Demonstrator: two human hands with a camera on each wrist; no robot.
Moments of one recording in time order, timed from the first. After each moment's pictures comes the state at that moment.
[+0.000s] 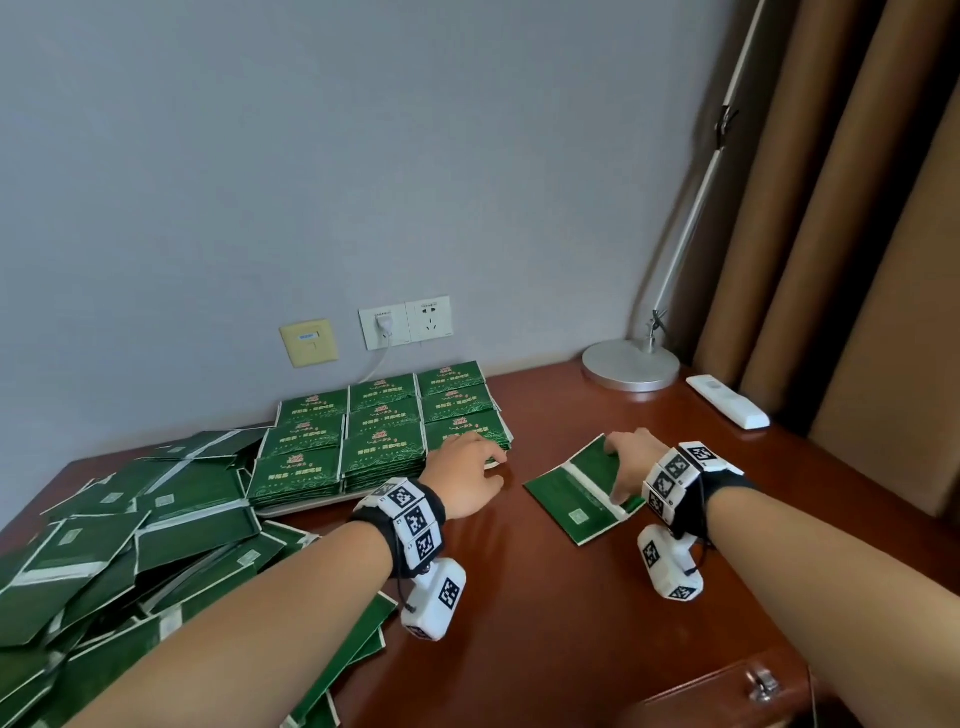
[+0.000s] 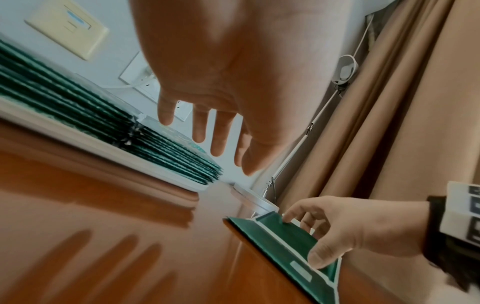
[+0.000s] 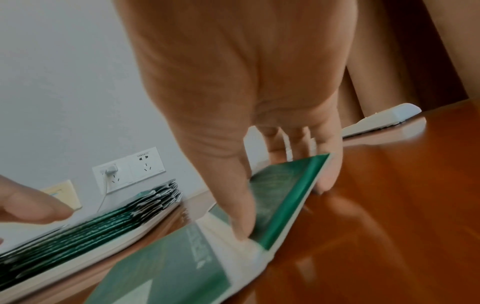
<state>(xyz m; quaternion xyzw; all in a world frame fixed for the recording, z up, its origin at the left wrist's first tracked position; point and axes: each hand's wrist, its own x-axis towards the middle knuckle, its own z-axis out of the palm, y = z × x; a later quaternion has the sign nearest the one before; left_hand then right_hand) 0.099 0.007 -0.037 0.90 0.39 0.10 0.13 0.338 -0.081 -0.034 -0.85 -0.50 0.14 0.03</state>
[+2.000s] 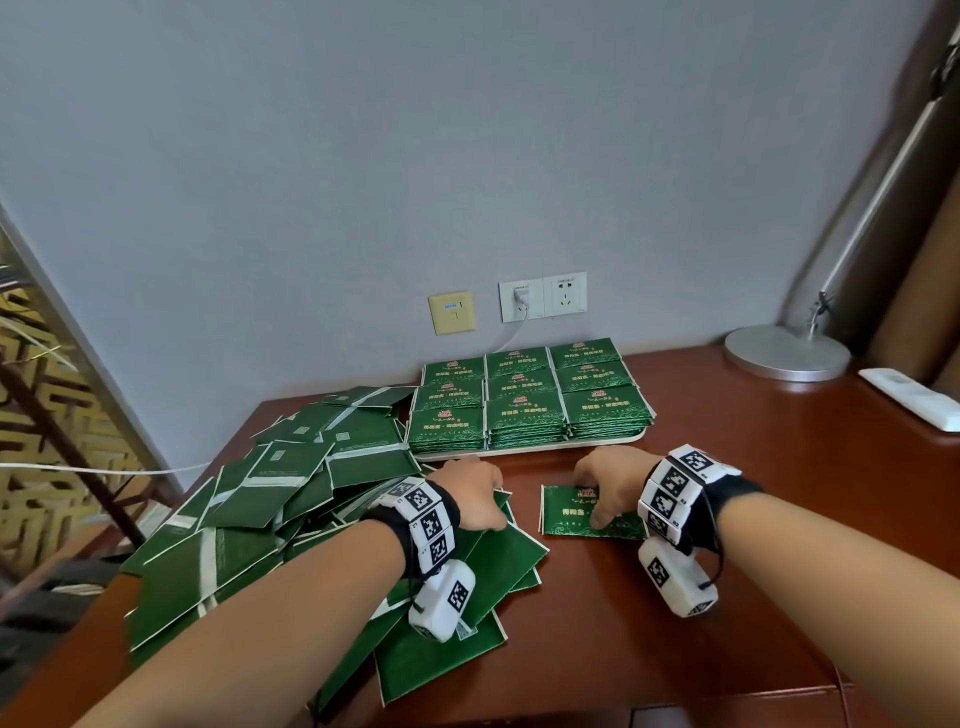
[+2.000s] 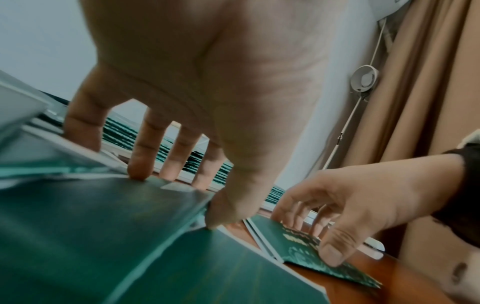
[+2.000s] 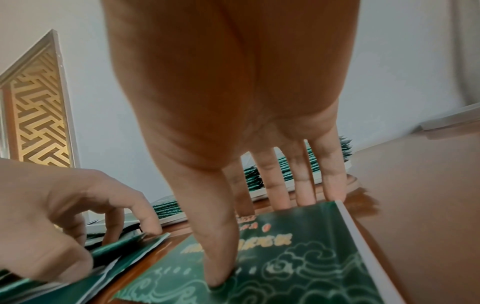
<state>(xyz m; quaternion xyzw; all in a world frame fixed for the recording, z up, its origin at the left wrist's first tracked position) -0.072 0.000 -0.041 0.83 0.53 -0.08 0.12 0.147 -0.037 -0.033 -0.65 -0.74 0.13 -0.11</state>
